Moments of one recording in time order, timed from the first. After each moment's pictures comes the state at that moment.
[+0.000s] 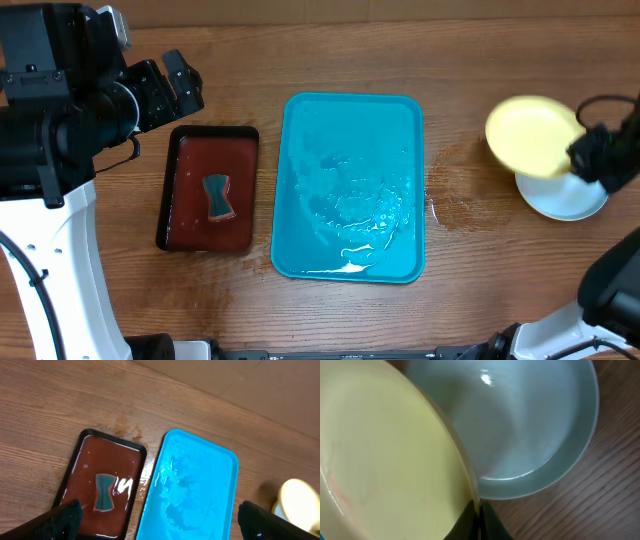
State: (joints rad) left arm 0.05 1.55 2.20 -1.50 0.17 -0.36; right arm -0.51 1.81 1.47 -1.10 -0.13 0.48
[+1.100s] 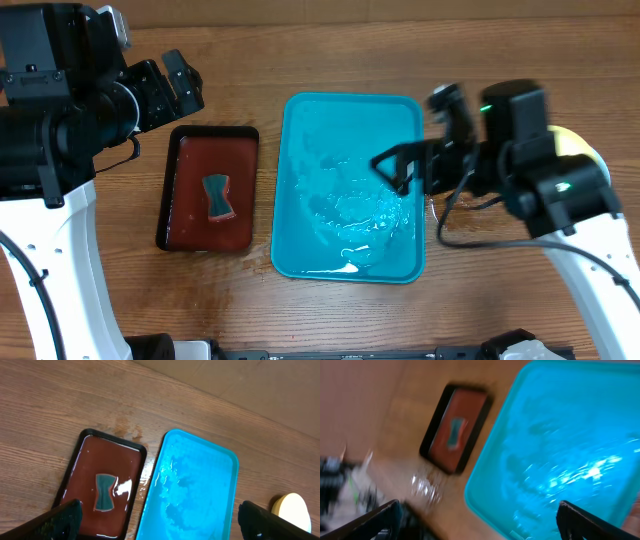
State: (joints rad) left arm 0.05 1.55 2.20 -1.50 0.17 -0.36; right arm 0.35 1.27 1.38 -0.97 -0.54 0.25
